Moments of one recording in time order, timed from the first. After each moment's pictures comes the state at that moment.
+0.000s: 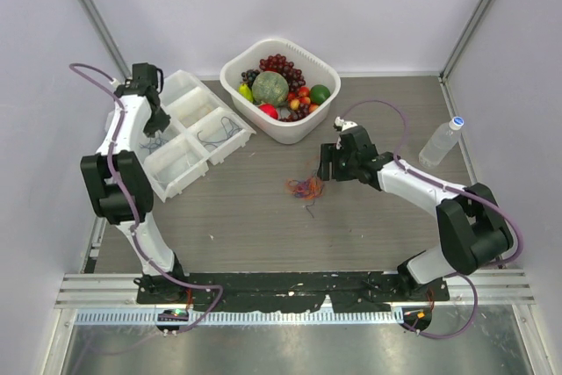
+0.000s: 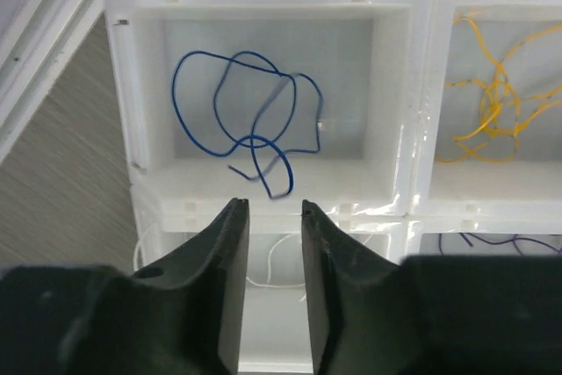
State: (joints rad) left arm 0.11 1.84 1.65 -0.87 -0.36 -0.55; right arm 0.48 1.47 0.85 -0.20 -0.04 0.36
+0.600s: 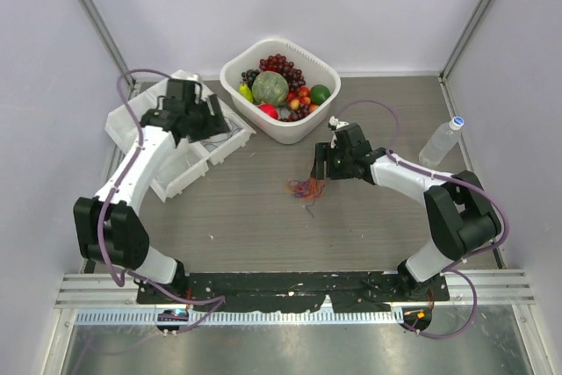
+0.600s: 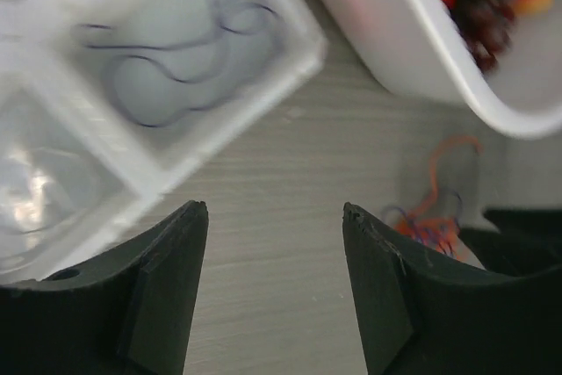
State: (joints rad) left arm -0.14 1.51 1.38 -0.67 0.03 -0.45; right arm 0.47 1.56 0.90 -0.18 -0.12 0.38
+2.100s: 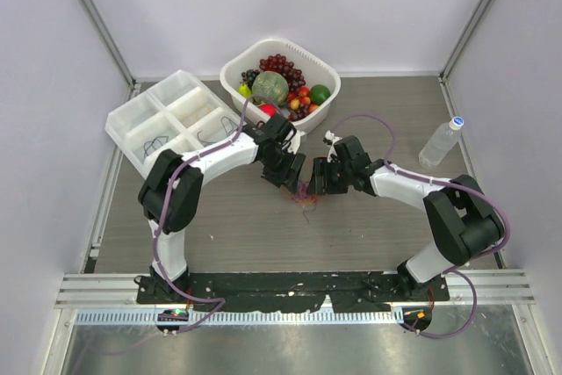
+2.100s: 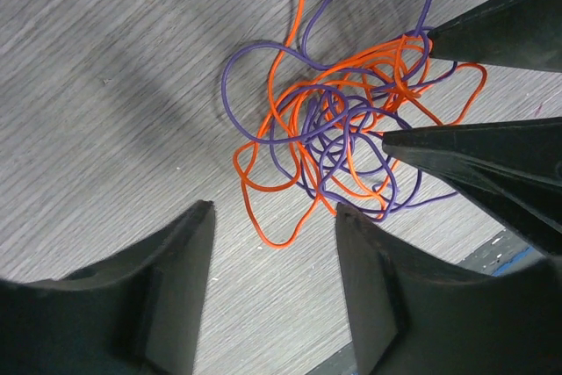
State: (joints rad) left arm -0.68 1.92 1.42 -0.68 0.29 -0.21; right arm 0.52 1.54 0.79 -0.13 -0.27 0.44
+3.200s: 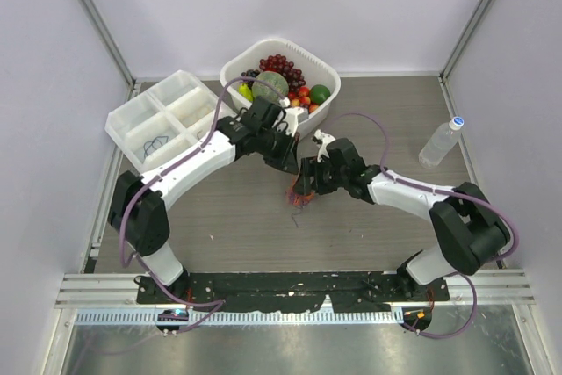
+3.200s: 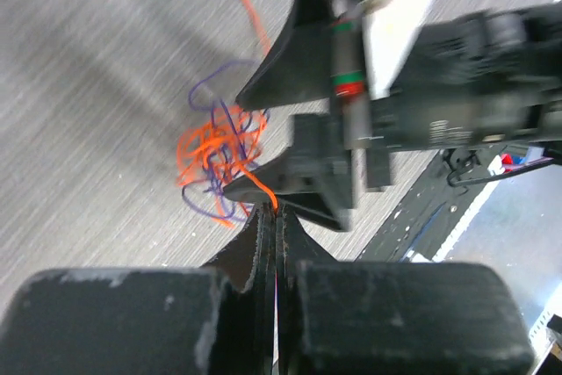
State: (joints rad) left arm -0.68 1.68 1.42 -0.64 0.42 -0.21; right arm 0.61 1.47 0.76 0.00 -0.28 0.45
